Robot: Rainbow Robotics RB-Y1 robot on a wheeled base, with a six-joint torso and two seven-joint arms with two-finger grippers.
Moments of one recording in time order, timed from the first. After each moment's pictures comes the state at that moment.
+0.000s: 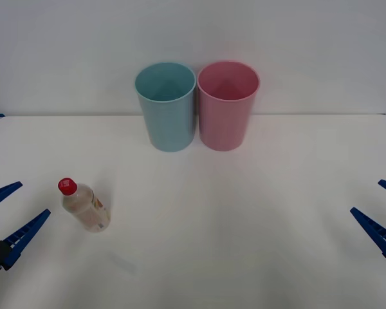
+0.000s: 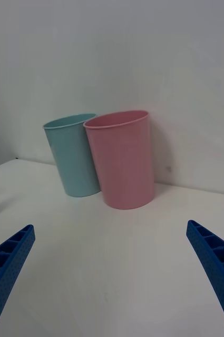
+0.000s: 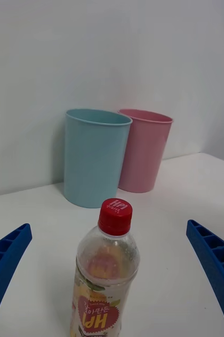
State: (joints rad) right arm 0.35 -0.40 -0.52 -1.66 0.96 -1.22 0.00; left arm 0.35 0.40 0.52 -1.66 -0.96 -1.22 0.00
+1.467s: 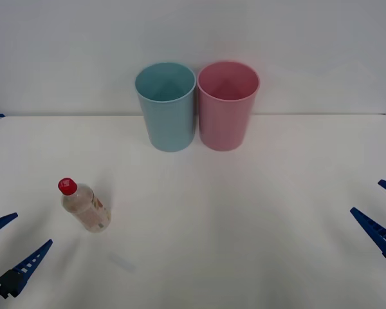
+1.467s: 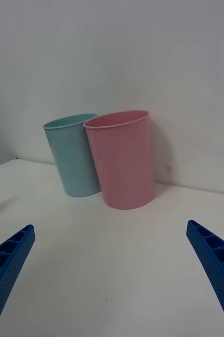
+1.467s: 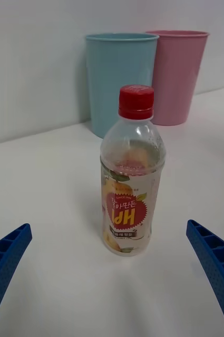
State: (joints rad) right arm 0.35 -0.40 -0.52 -1.66 0.96 -1.22 0.00; left arm 0.45 0.38 0.49 -1.61 -1.07 -1.11 -0.20
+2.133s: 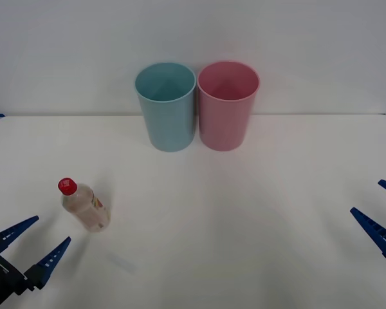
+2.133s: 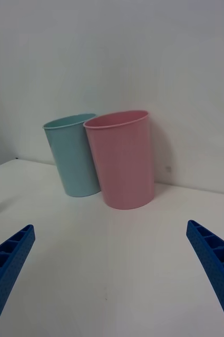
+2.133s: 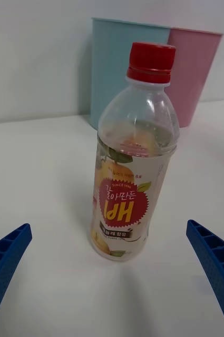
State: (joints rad) right arm 0.35 -0.40 -0.52 -1.66 0.96 -1.22 0.00; left arm 0.35 0.38 0.37 -1.42 -0.99 -1.06 -0.28
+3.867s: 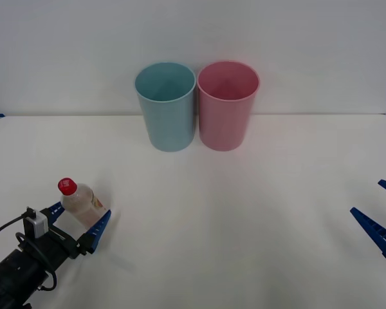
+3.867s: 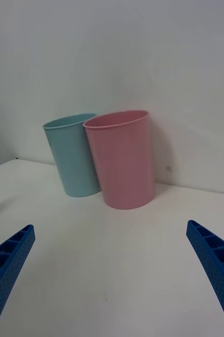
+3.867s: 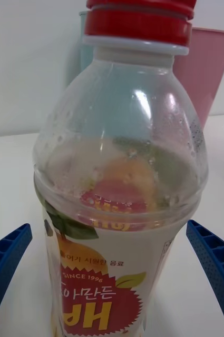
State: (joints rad) right arm 0.35 -0.40 -0.52 -1.66 0.96 -1.22 0.00; left arm 0.17 0.25 0.27 -1.31 -1.02 -0.93 -0.39
